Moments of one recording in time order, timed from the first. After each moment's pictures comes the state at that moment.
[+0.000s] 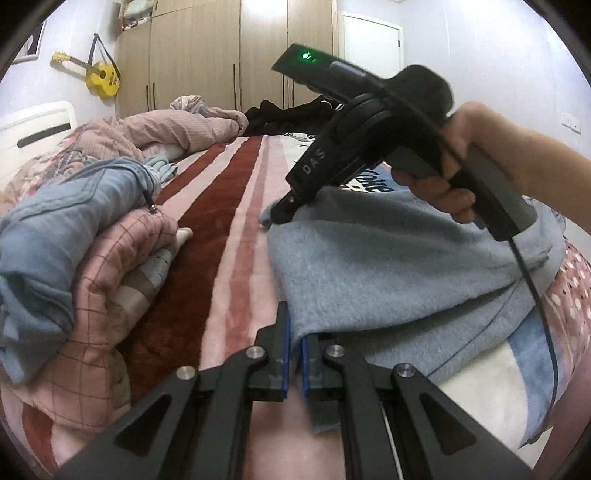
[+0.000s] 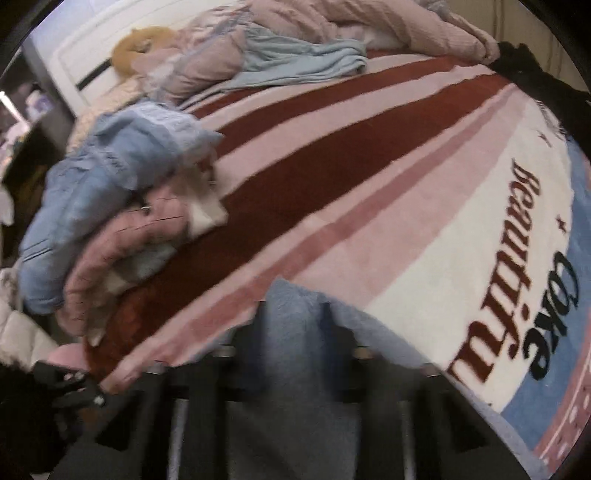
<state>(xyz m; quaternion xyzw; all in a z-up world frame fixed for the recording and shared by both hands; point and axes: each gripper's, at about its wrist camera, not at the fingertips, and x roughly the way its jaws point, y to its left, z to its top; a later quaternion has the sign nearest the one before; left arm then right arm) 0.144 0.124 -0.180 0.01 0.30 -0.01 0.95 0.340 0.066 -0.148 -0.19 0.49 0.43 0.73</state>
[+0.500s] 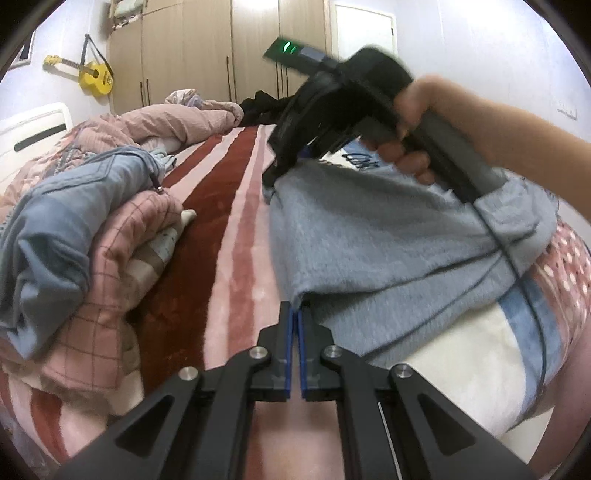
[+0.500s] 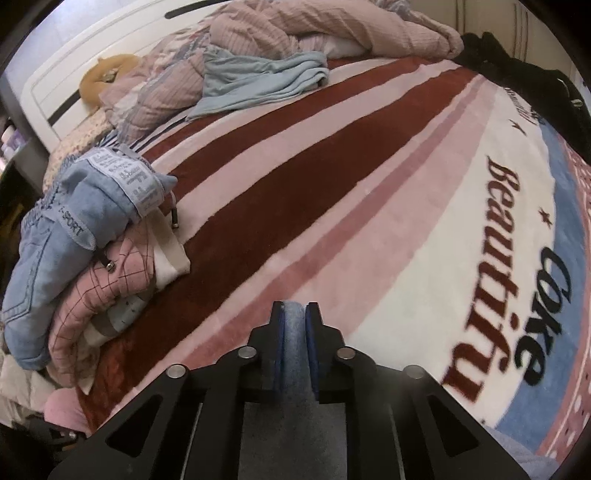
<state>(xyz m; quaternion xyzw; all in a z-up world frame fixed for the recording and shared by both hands) 0.121 0.122 -0.184 0.03 0.32 -0.02 0.95 0.364 0.072 -0.143 -0.14 0.49 0.39 0.77</state>
